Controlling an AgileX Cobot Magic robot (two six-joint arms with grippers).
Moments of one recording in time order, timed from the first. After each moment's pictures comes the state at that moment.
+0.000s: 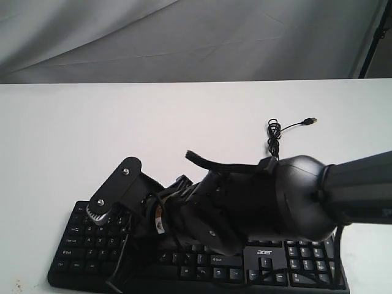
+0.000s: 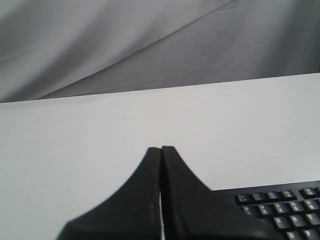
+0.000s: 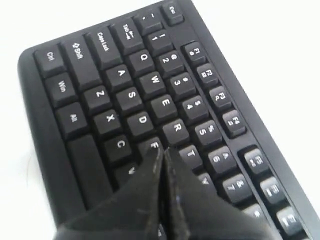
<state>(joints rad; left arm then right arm) -0.18 0.00 0.00 0.04 0.26 -0.02 1.00 1.90 -1.03 0.03 0.14 -0.12</state>
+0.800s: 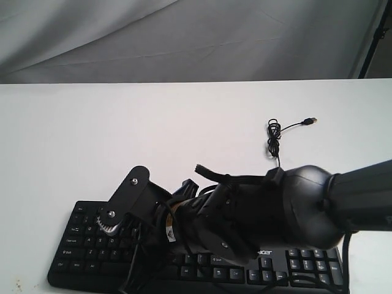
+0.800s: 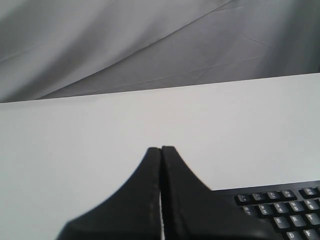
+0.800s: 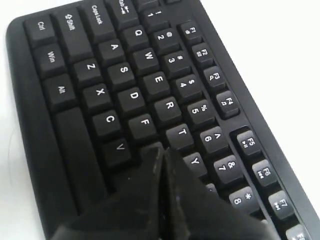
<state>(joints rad) -0.18 0.00 0.00 0.04 0.26 -0.02 0.99 1.90 -0.96 -0.01 0.06 -0.15</state>
